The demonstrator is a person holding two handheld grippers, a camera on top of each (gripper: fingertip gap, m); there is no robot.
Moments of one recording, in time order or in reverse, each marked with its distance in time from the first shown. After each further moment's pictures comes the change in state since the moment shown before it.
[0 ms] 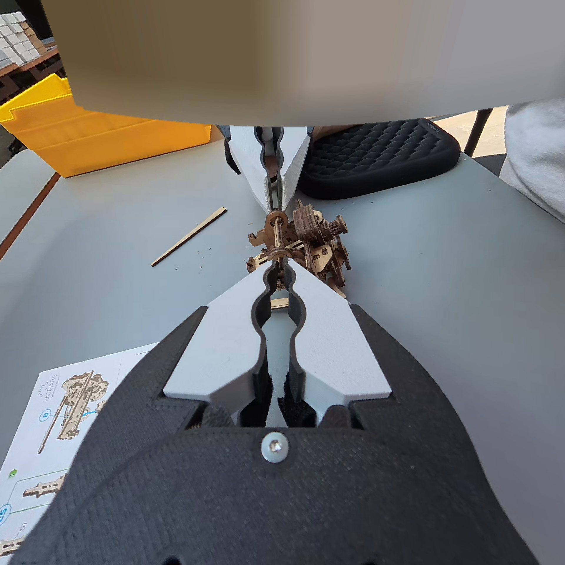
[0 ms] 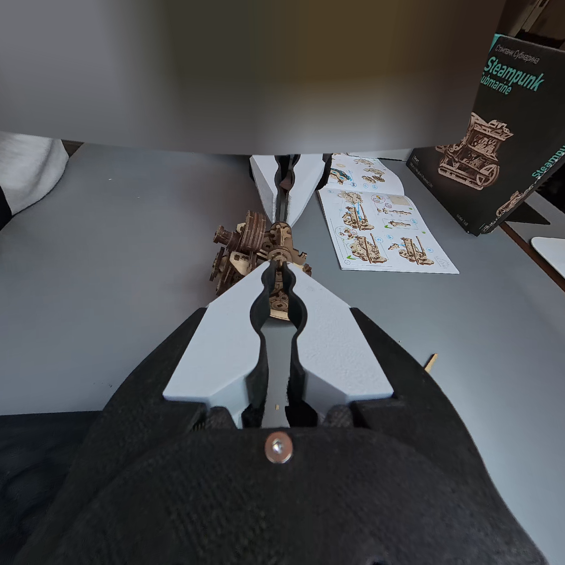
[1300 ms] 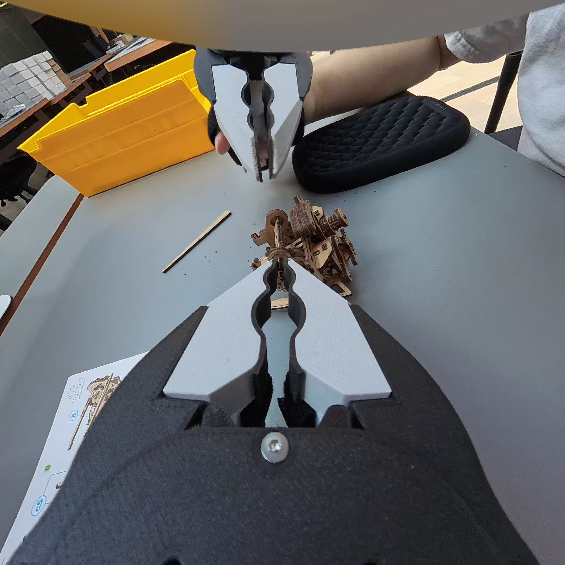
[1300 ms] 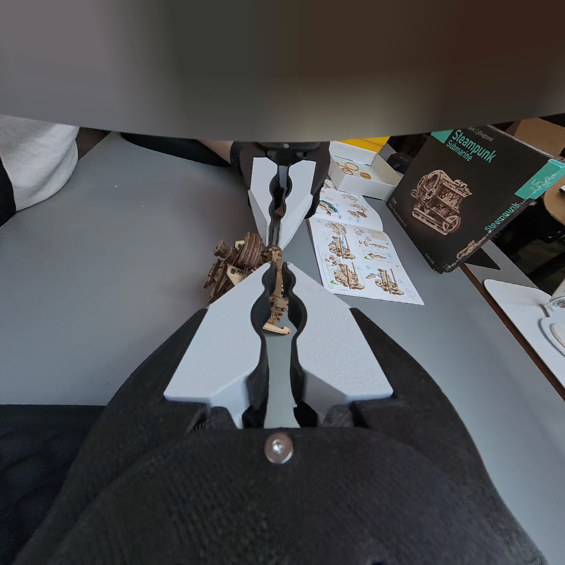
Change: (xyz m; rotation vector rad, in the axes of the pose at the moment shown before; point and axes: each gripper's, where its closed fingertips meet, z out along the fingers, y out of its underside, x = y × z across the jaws) left arm 0.004 0.002 -0.001 -0.003 -0.041 0.105; right arm 0.000 -0.023 -0.014 0.069 0.024 -0.126
